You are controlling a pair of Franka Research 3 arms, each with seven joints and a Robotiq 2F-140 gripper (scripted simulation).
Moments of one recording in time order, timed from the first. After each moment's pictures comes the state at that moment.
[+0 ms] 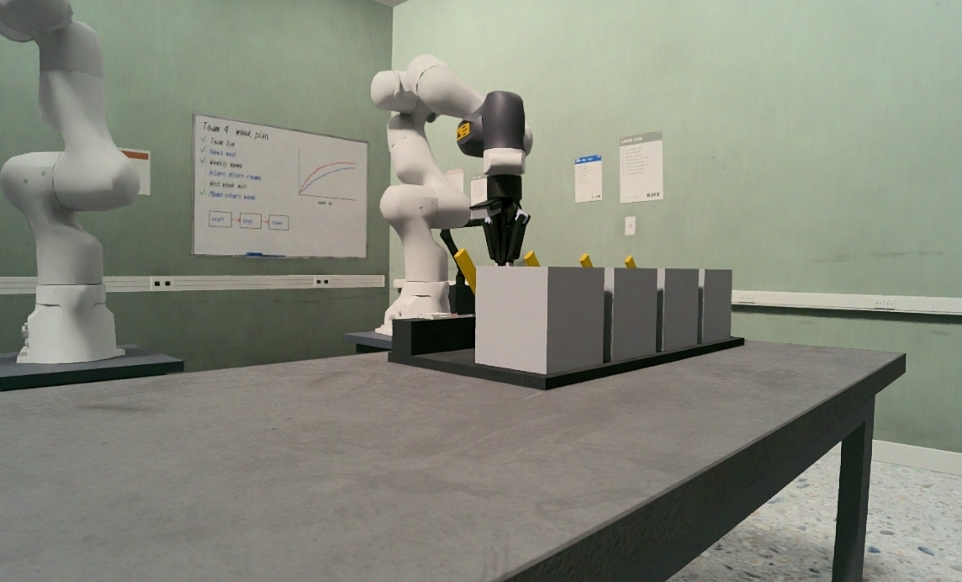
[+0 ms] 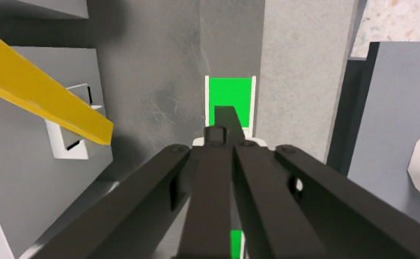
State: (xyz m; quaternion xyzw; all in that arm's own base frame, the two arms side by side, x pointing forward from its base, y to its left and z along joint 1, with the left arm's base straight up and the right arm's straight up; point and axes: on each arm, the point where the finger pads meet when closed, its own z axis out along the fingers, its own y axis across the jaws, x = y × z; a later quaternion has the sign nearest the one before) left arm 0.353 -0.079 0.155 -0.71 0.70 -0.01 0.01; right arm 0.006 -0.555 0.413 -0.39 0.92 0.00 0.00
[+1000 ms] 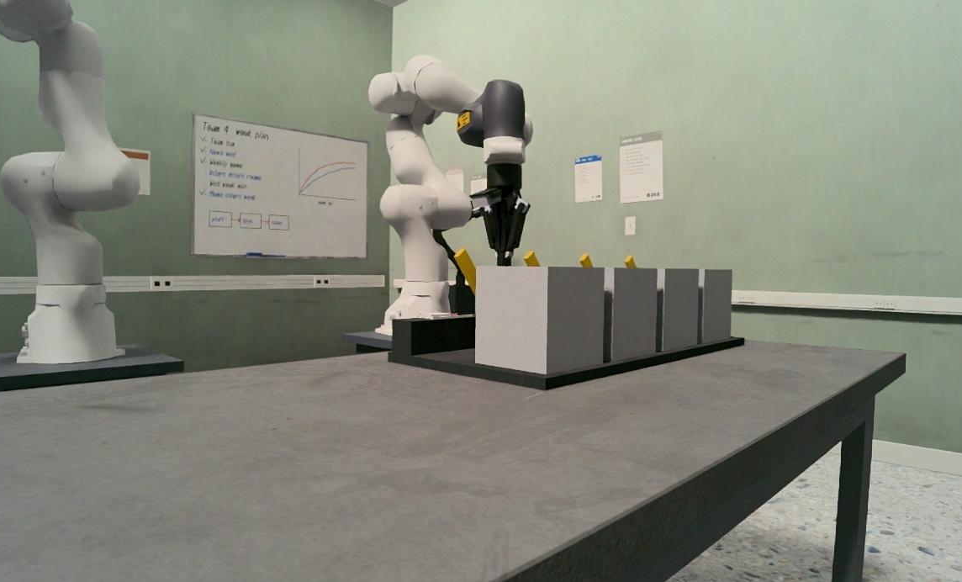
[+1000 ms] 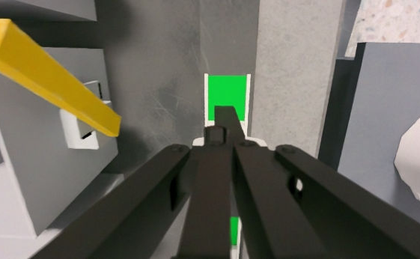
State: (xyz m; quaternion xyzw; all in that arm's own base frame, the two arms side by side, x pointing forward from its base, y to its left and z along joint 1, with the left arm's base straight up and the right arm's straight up) left arm 0.352 -0.079 0.178 -0.71 0.70 -0.01 0.00; right arm 0.006 -0.555 0.413 -0.39 0.92 0.00 0.00
